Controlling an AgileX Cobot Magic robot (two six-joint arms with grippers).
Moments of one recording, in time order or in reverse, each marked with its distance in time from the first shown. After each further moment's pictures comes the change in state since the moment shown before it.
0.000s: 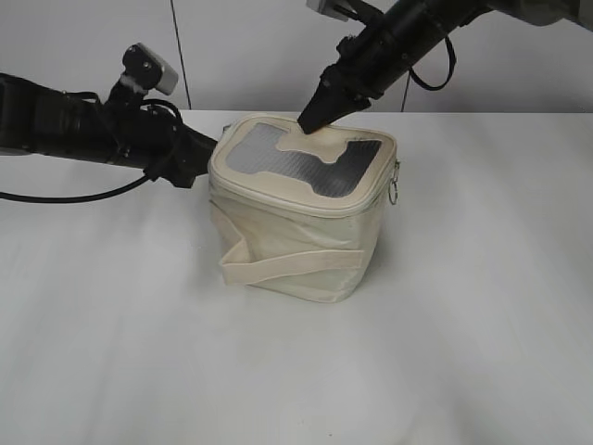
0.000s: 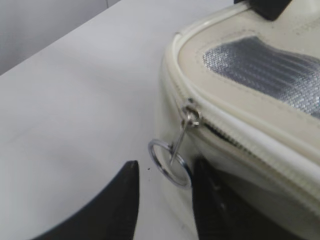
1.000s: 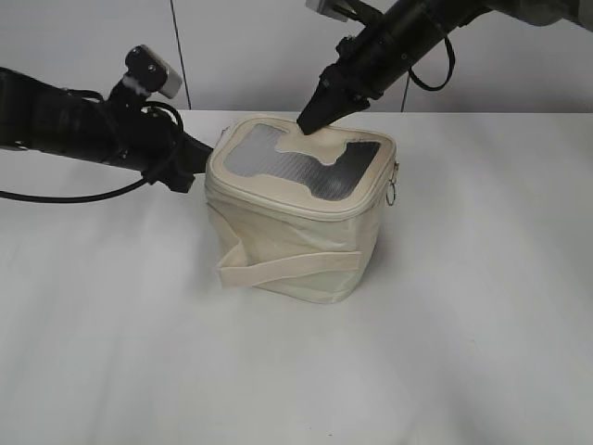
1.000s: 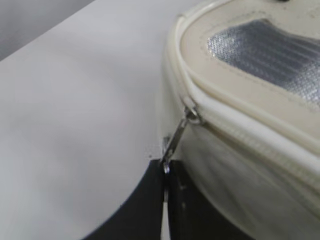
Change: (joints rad) left arm -0.012 -0.003 -0.011 0.082 -0.047 -0.073; right arm 0.000 0.000 0.000 -0.002 0.000 0.000
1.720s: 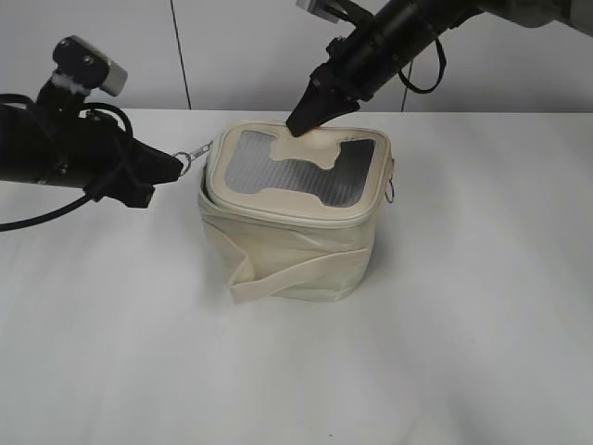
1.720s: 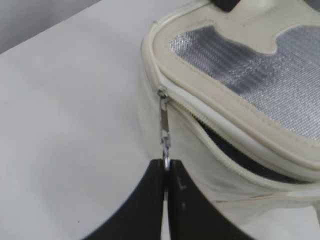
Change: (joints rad) left arm -0.007 -0.335 0.322 -0.052 -0.138 -0.049; right arm 0.006 0.000 0.001 0.015 0.002 0.019
